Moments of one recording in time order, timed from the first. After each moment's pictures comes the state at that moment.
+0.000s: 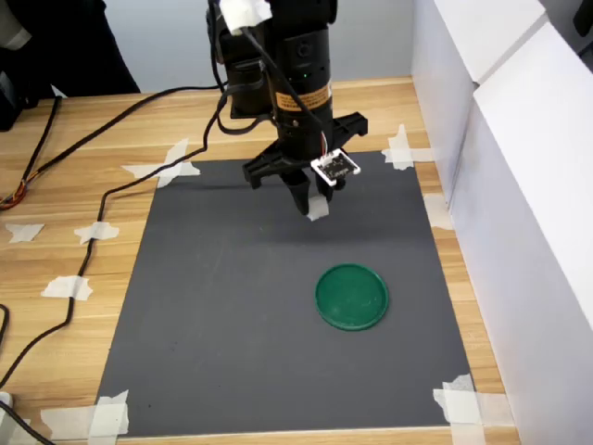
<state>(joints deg) 19.5 99.5 -77.4 0.0 59.0 -13.4</state>
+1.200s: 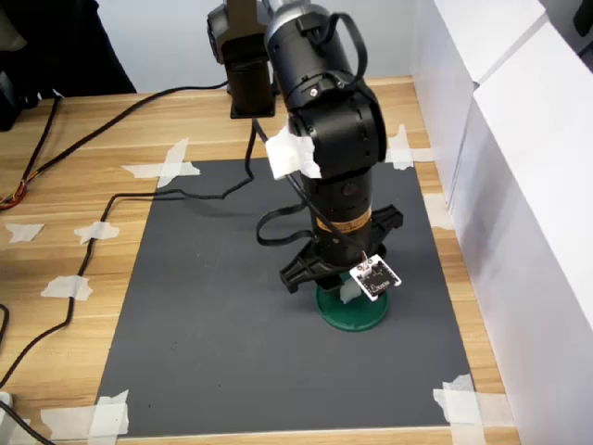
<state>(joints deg) 19.5 119.6 -94.7 2.6 60.1 -14.7</state>
